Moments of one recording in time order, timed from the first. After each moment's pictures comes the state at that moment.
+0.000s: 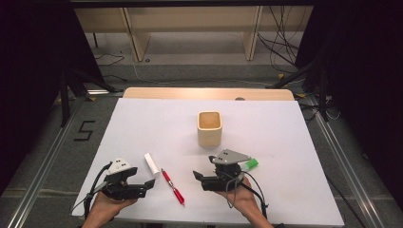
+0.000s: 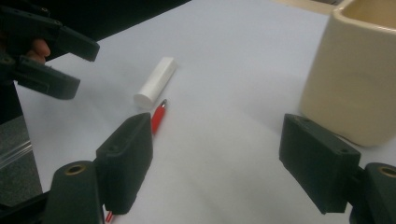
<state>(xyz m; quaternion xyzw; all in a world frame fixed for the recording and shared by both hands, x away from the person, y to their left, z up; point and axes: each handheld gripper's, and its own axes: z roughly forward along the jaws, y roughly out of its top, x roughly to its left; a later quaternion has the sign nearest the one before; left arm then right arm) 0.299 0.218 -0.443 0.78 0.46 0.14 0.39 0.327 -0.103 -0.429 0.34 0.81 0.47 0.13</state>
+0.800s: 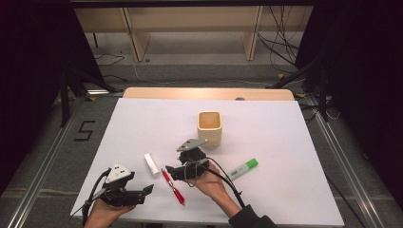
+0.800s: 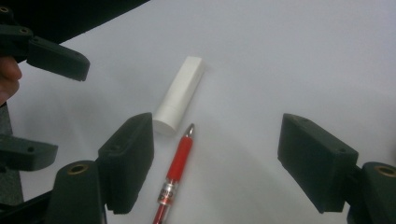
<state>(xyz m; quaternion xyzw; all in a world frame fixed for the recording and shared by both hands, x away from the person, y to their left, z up) 0.288 0.221 -0.452 0.78 0.46 0.16 0.38 0.369 -0.018 -0.439 0.33 0.84 0.42 0.08</state>
